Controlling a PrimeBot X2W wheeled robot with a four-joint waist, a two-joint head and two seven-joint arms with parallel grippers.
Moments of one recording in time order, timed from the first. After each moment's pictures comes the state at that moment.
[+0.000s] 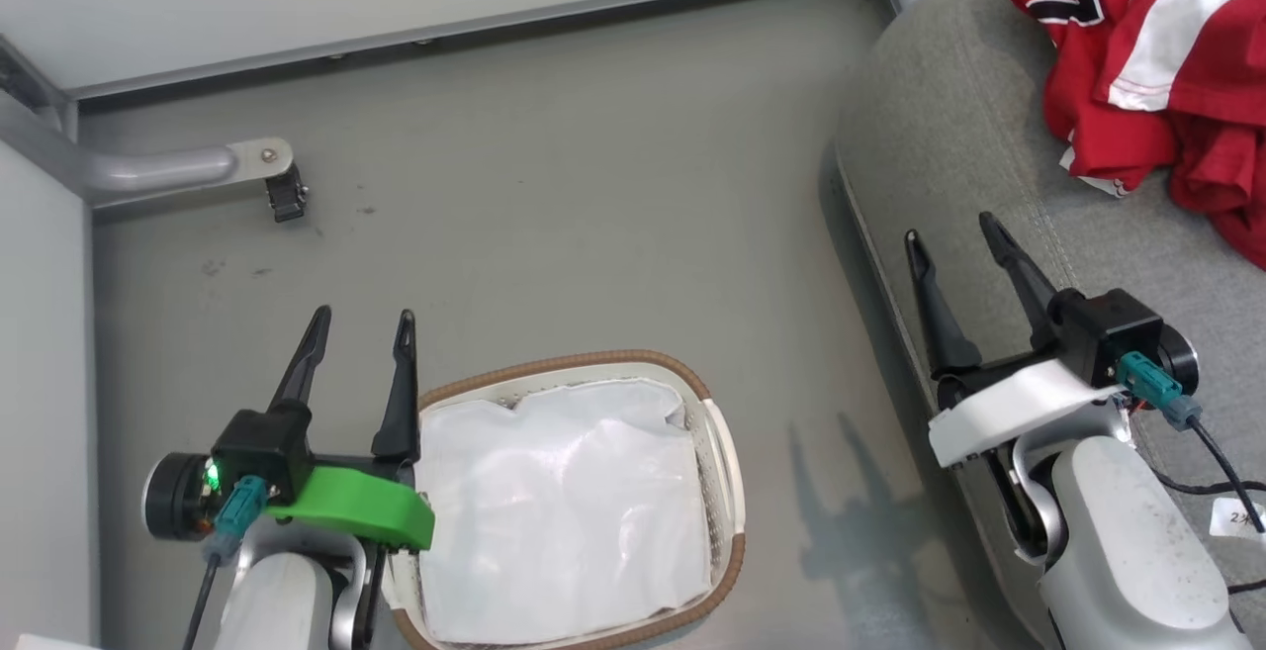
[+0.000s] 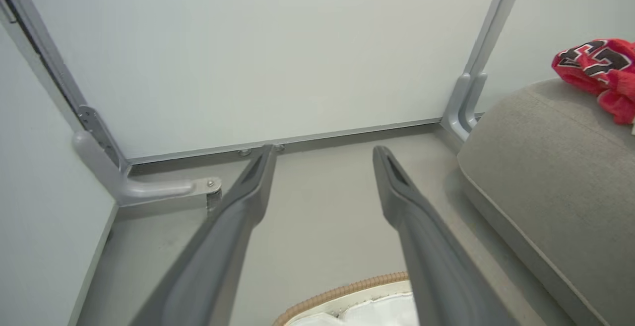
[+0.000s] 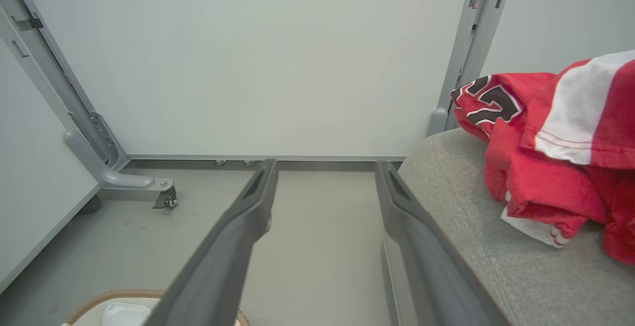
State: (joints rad) left arm -0.21 0.08 -0.13 0.28 -0.17 -0.12 -0.26; right arm -0.35 -0.11 0.10 0.29 0.20 0.13 -0.26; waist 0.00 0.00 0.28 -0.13
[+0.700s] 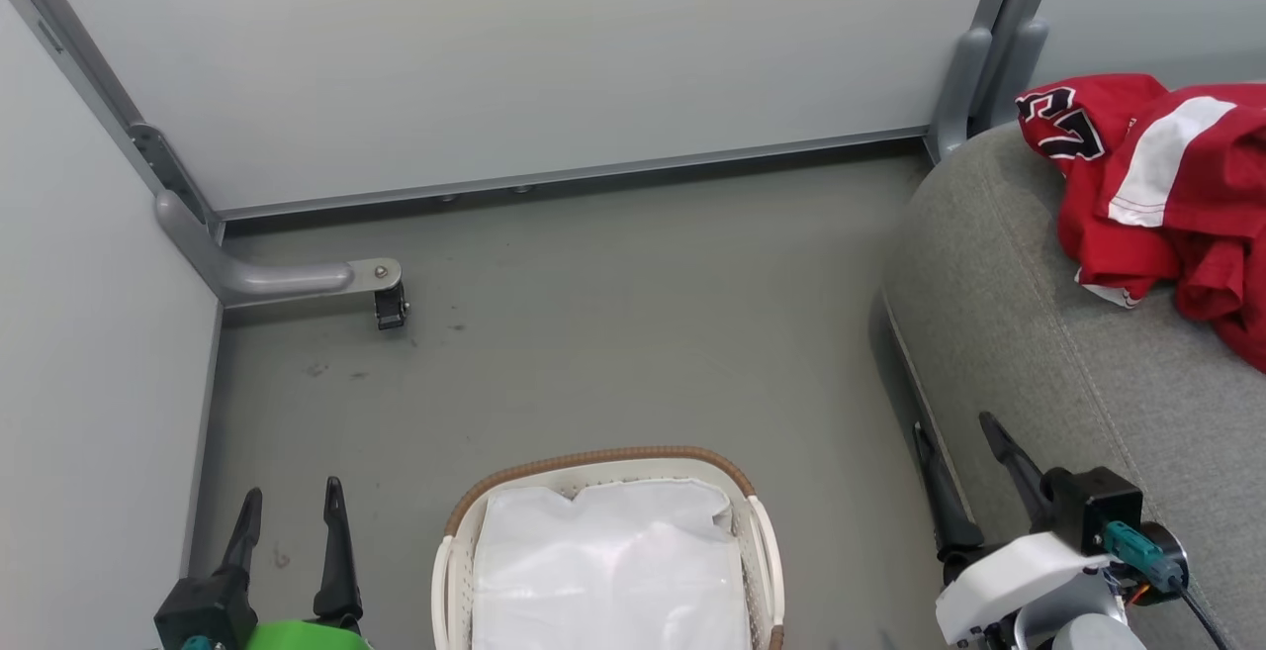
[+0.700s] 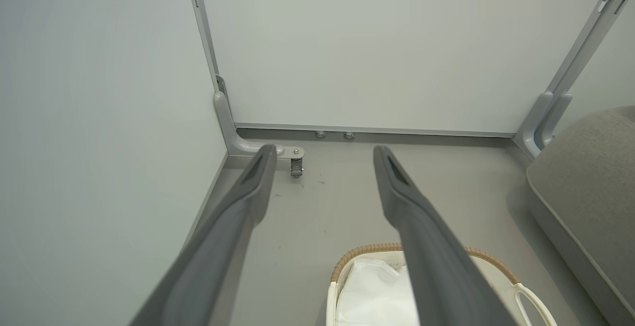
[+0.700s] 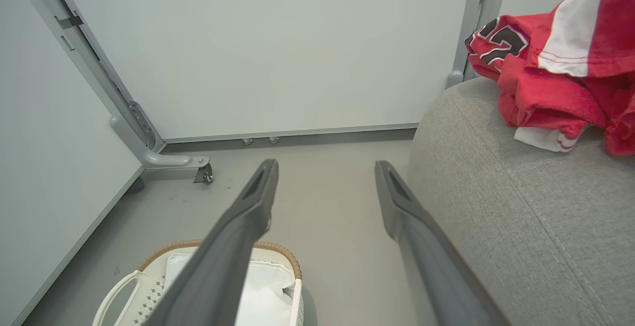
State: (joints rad) left arm 0.05 0.05 0.03 0.26 -0.17 -0.09 -0.26; right arm -0.08 -0.06 0.06 0.32 0.20 0.13 -0.26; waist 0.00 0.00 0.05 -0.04
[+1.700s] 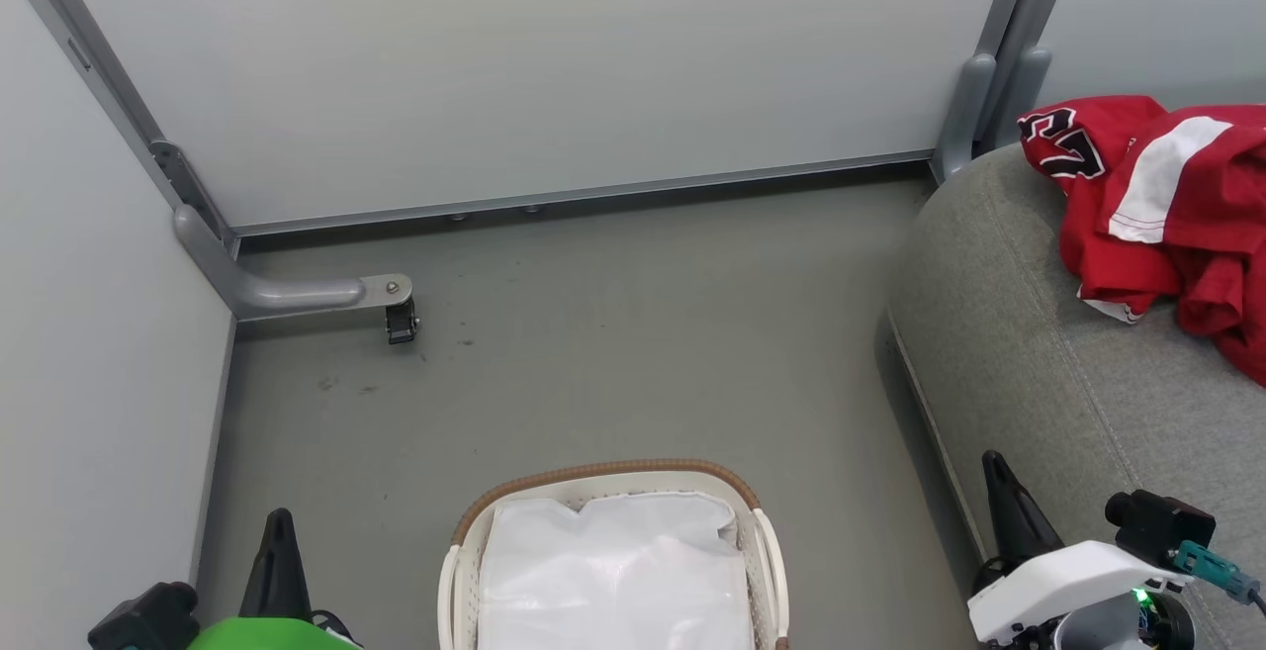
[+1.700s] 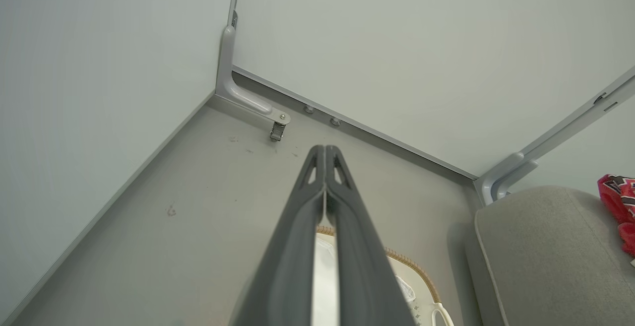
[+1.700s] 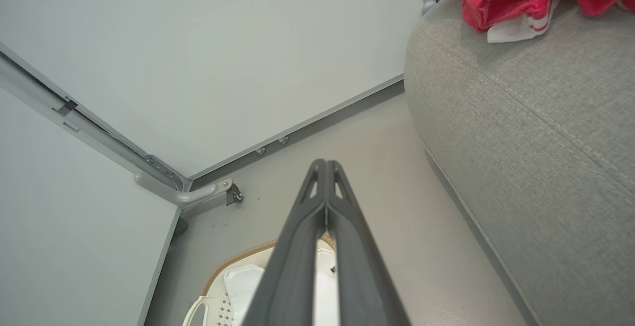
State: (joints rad) left arm 0.05 0.04 0.05 0.29 -0.56 -0.10 -0.16; right arm -0.03 -0.04 0.01 0.32 0.56 0.13 -0.16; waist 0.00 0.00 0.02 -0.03
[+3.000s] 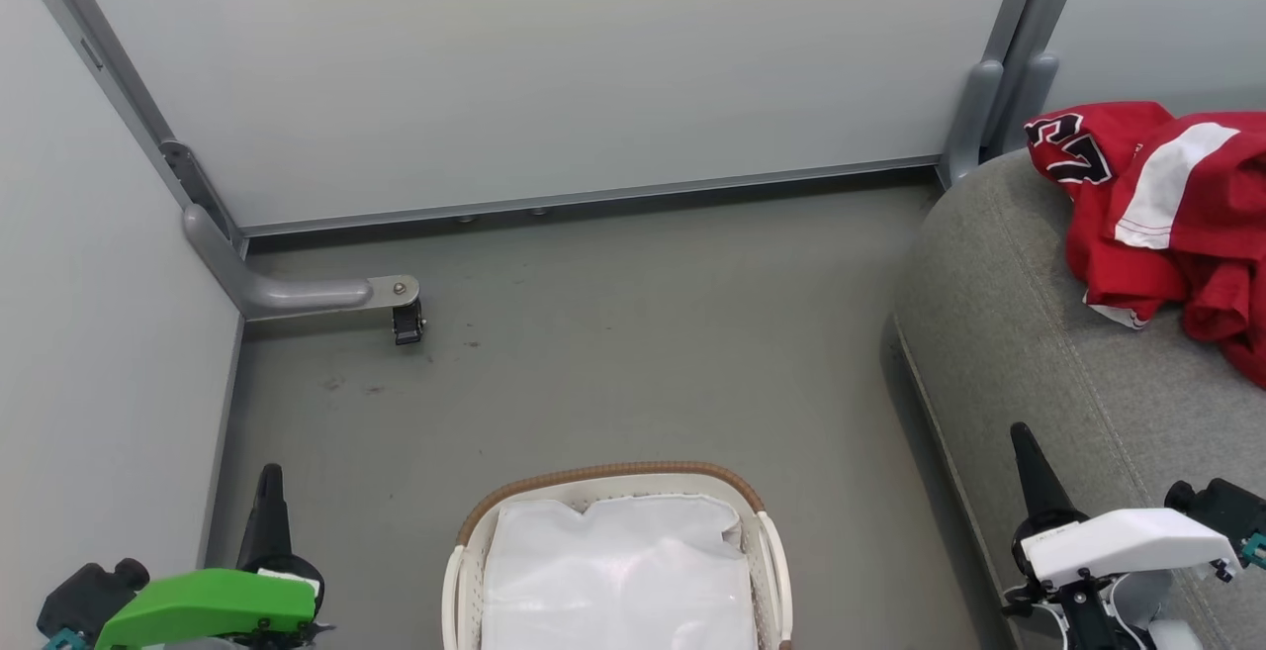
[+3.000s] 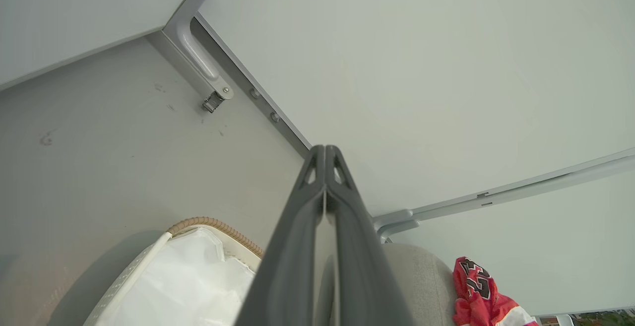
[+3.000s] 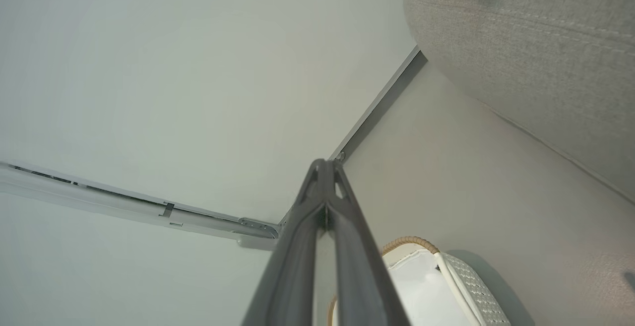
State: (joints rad) left arm -0.02 0.04 0.08 0.27 -1.06 -0.11 -0.03; right arm -0.06 -0.05 -0.05 0.29 1.07 0.13 -0.03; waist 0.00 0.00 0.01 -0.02
